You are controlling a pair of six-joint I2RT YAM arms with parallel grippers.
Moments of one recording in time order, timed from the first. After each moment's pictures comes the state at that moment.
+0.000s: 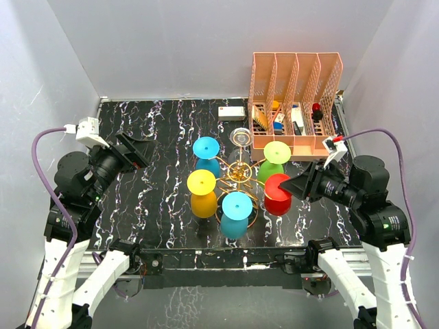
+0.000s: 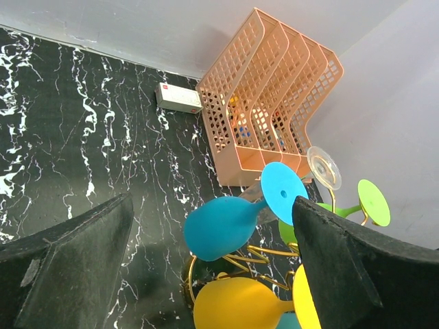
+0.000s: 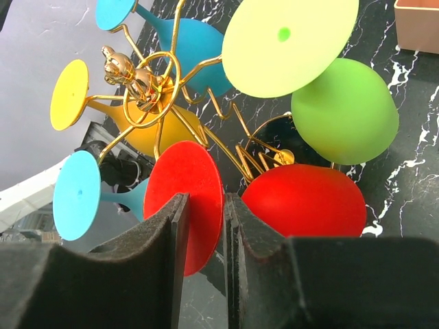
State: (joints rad) left arm -0.25 0.67 1.14 -0.59 0.11 -0.57; right arm 0.15 0.63 1.13 -0.94 -0.62 0.39
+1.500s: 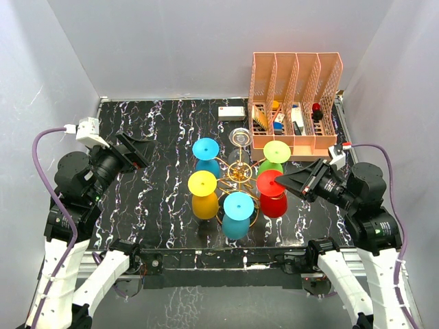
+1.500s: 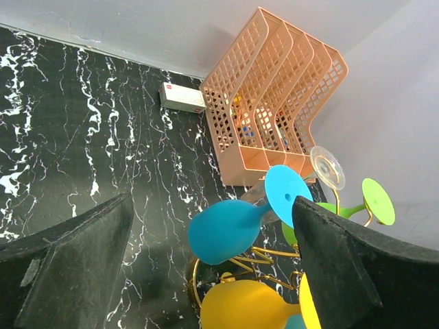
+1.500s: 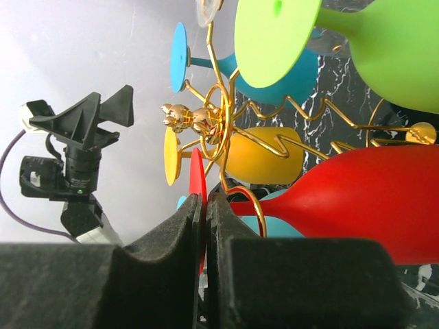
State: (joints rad) left arm -0.25 0.67 1.14 -0.59 0.10 -0.56; right arm 0.15 0.54 0.98 -0.73 -0.64 1.08
